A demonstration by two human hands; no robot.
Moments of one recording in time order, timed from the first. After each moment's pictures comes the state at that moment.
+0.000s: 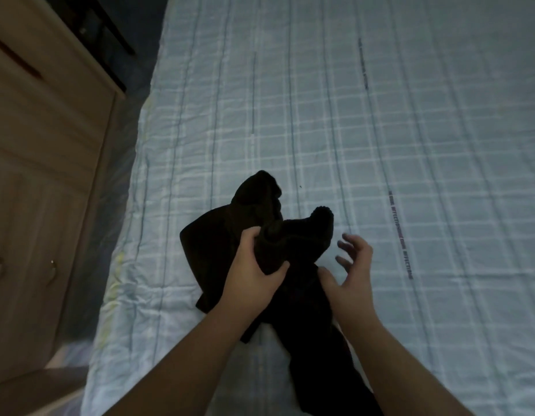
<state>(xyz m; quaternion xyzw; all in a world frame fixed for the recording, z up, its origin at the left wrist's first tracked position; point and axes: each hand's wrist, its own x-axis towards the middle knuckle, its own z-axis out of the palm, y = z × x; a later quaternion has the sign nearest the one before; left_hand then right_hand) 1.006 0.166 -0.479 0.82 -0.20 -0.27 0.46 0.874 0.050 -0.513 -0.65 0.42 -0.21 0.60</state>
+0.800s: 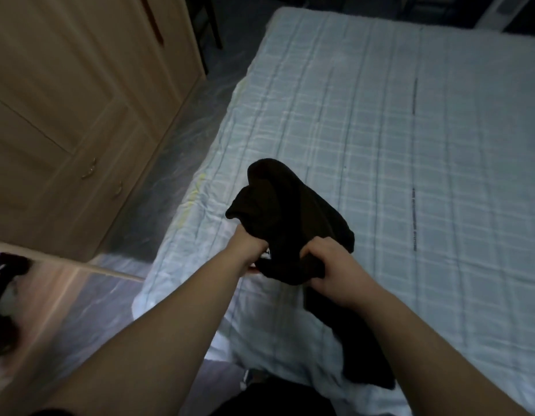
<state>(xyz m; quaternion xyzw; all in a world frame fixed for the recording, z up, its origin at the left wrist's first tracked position) 0.916 0.372 -0.401 0.75 0.09 -0.43 0.50 0.786 0.204 -0.398 -0.93 0.01 0.05 0.37</state>
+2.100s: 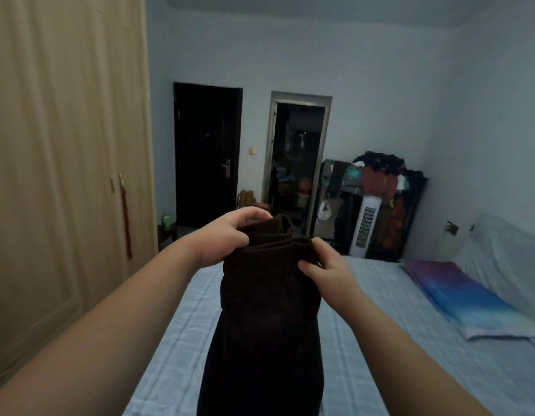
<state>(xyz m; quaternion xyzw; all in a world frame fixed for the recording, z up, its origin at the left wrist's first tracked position) 0.832 0.271 0.032 0.68 -0.43 -0.25 0.54 0.681 0.081 -0.024 -0.82 0.04 -0.27 0.50</state>
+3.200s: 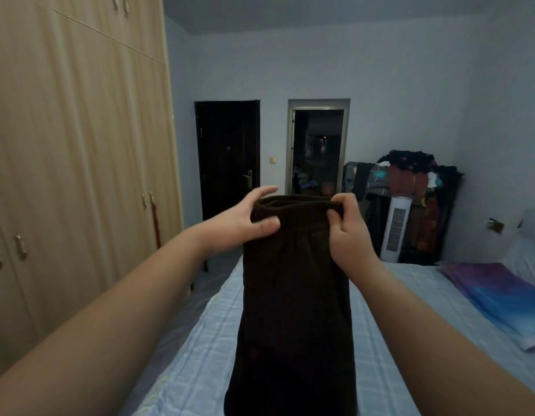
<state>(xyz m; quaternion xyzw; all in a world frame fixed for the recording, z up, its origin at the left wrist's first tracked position) 0.835 0.293 0.070 0.74 -0.48 -0.12 0.45 0.722 0.084 0.023 -0.79 0.01 -0.46 0.41</state>
